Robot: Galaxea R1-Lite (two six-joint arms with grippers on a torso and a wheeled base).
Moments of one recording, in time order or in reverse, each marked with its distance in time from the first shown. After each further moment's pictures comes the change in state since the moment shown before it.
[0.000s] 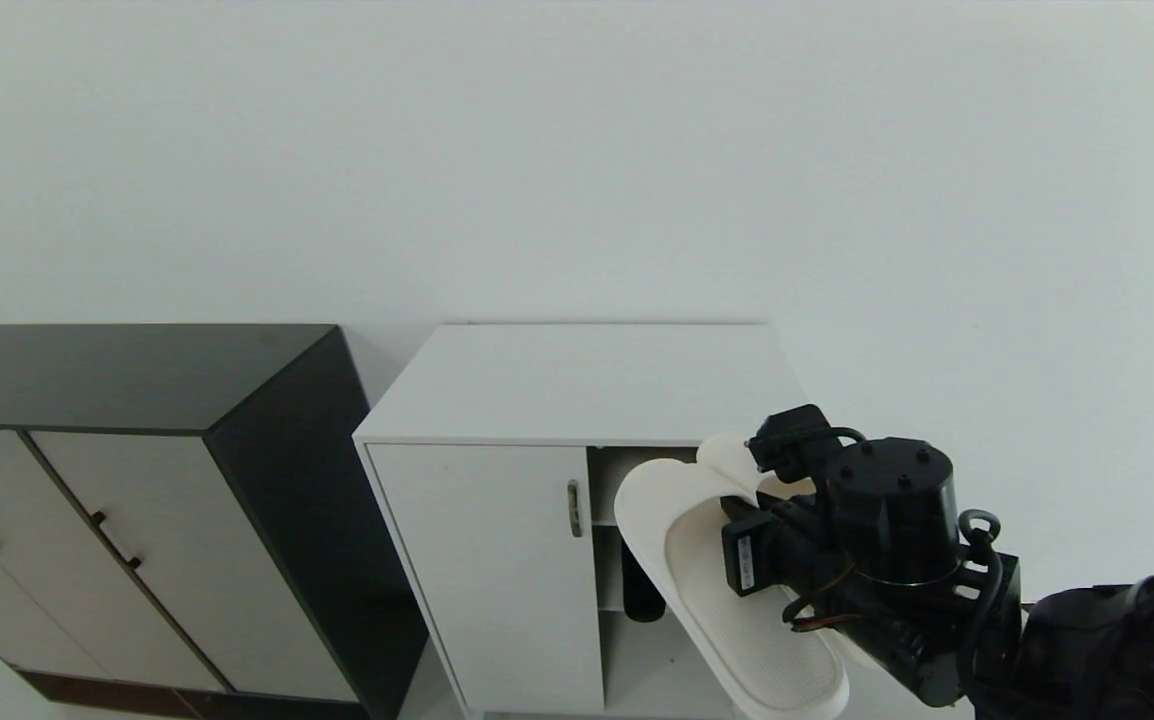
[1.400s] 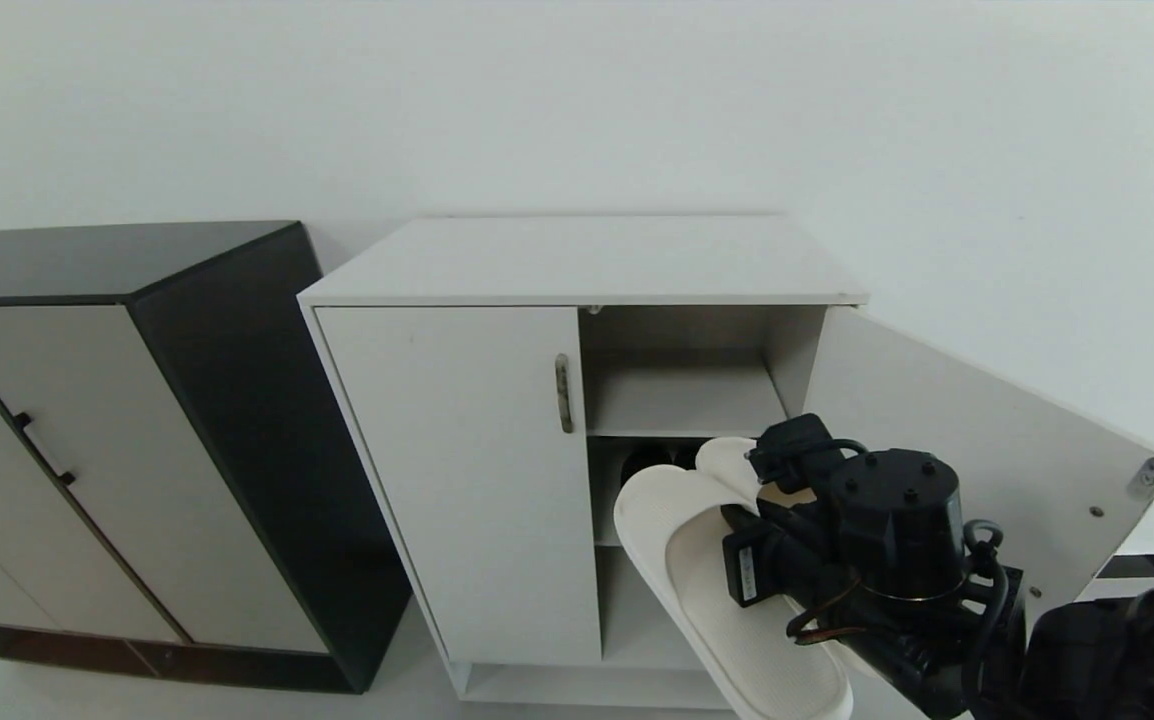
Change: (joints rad) left arm 0.000 0.000 0.000 0.001 0.000 -0.001; right arm 0.011 0.001 0.032 -0.039 -0.001 -0.018
